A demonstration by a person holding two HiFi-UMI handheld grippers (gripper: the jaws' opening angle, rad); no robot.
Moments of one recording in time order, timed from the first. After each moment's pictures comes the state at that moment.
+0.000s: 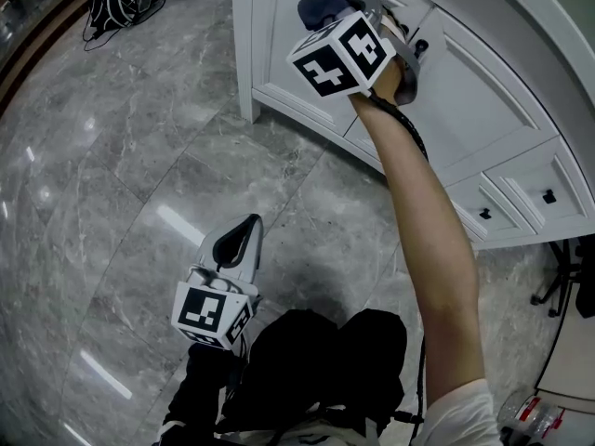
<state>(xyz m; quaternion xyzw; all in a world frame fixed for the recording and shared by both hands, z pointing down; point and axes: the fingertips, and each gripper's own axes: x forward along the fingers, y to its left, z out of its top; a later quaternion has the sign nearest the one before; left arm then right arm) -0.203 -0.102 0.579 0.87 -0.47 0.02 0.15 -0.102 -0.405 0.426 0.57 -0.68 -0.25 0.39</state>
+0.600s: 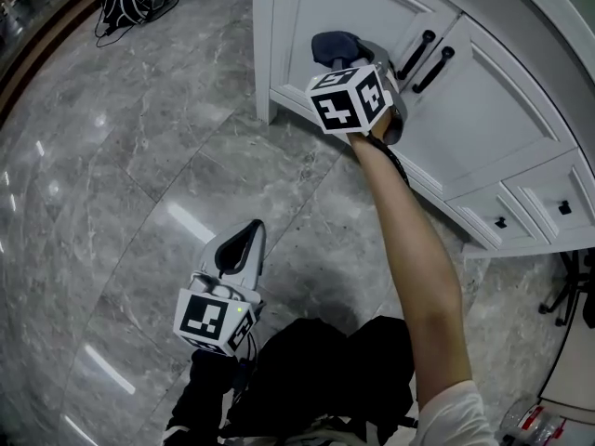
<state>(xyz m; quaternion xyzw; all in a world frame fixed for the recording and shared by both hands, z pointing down) -0.229 -0.103 0.582 0.86 -0.49 0.02 0.15 -0.098 -0.404 0.523 0.60 -0.71 -0.14 0.33</state>
